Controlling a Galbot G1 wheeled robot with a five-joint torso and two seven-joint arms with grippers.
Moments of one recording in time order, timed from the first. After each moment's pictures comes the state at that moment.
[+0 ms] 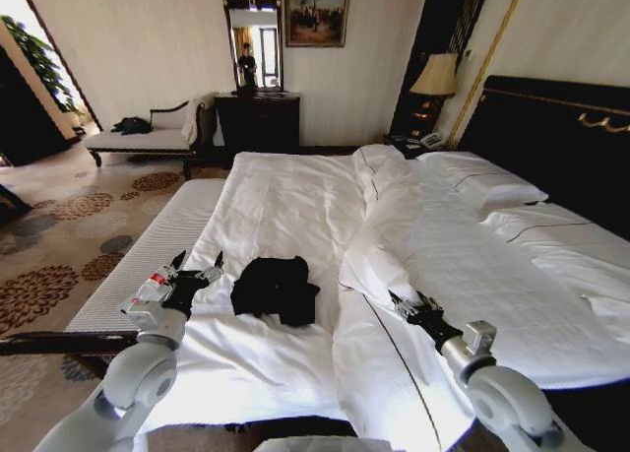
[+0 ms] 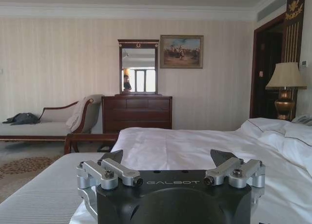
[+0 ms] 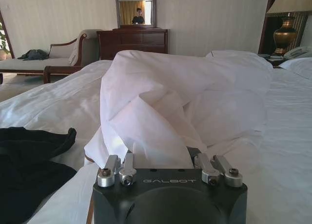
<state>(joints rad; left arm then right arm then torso) 1.48 -0.89 -0.55 -2.30 -0.64 0.16 -0.39 -1.72 0.95 0.72 2.28 0.67 -0.32 0.11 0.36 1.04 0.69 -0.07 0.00</state>
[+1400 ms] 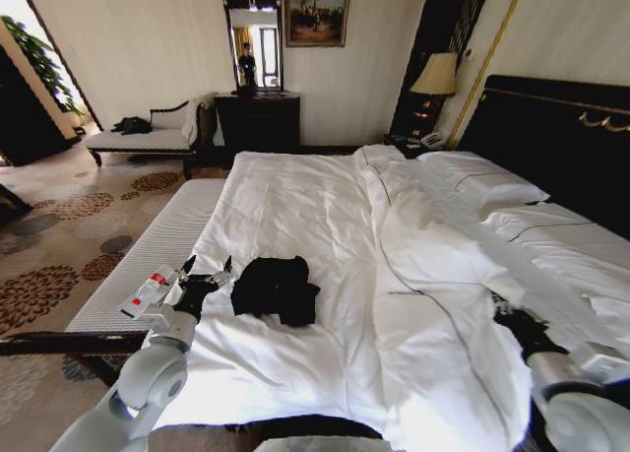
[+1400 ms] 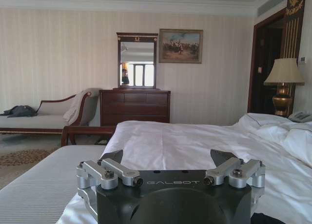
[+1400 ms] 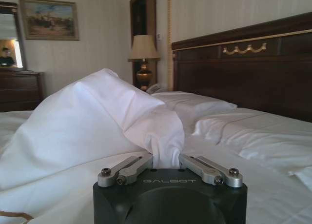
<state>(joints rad) 1.48 -0.92 -0.51 -2.28 -0.61 0.16 -0.39 -1.79 1.21 1.28 2.20 0.75 -0.28 0.09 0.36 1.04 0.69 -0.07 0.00</state>
